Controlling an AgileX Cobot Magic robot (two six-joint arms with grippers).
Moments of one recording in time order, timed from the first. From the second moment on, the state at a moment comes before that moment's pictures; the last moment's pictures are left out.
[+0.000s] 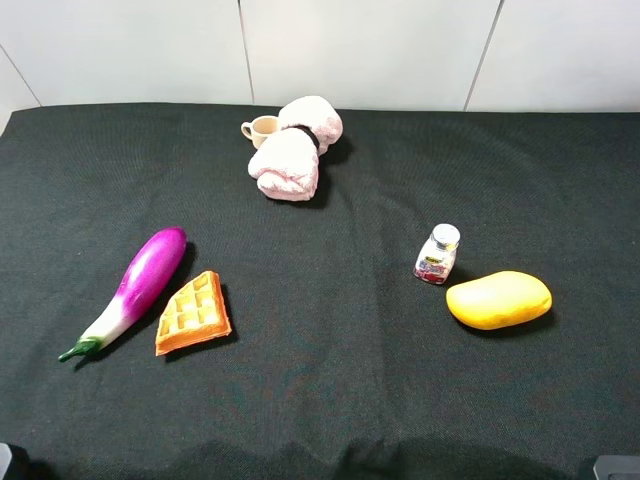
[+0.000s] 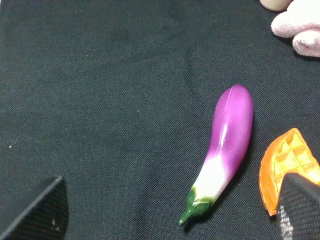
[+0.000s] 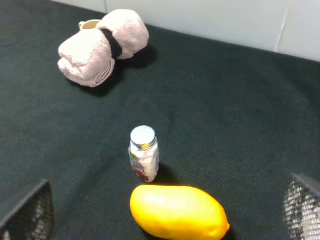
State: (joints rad) left arm 0.00 0.00 -0.49 0.00 1.06 -0.02; right arm 0.41 0.03 -0.51 0.06 1.01 0.00
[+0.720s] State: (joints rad) left arm 0.00 0.00 -0.49 0.00 1.06 -0.02; right arm 0.41 -0.01 -0.50 0.07 1.02 -0.02
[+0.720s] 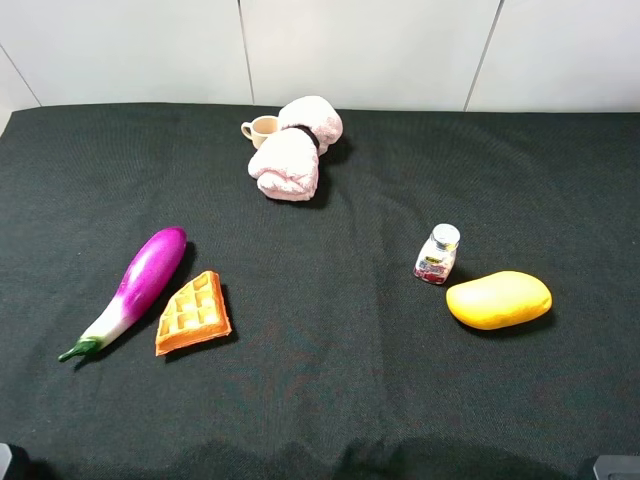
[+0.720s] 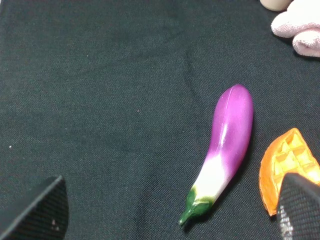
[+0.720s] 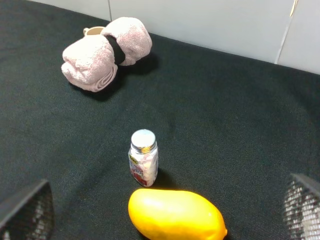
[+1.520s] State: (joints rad) left arm 0.00 0.00 -0.49 0.00 1.06 -0.02; right arm 0.05 -0.01 -0.50 0.07 1.02 -0.03
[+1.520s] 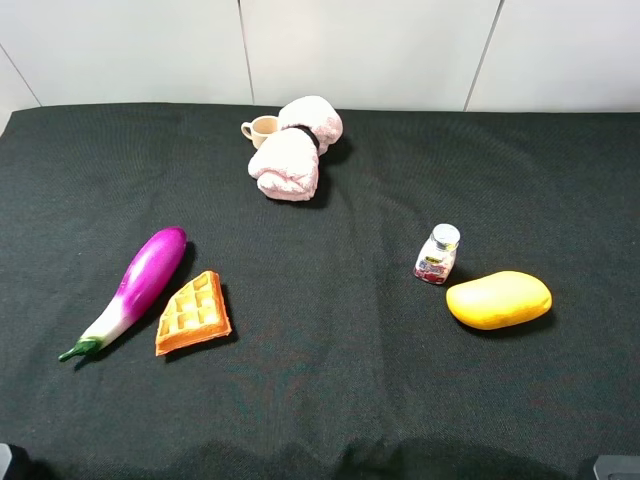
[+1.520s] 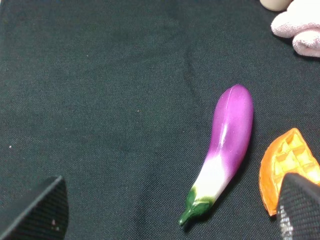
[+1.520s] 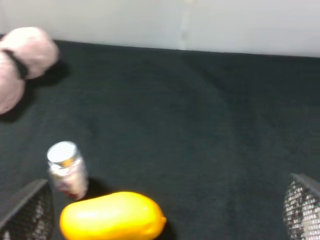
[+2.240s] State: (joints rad) left arm 0.00 0.00 -0.49 0.00 1.06 -0.02; right arm 0.03 -0.01 -0.50 0.10 1.02 -0.07
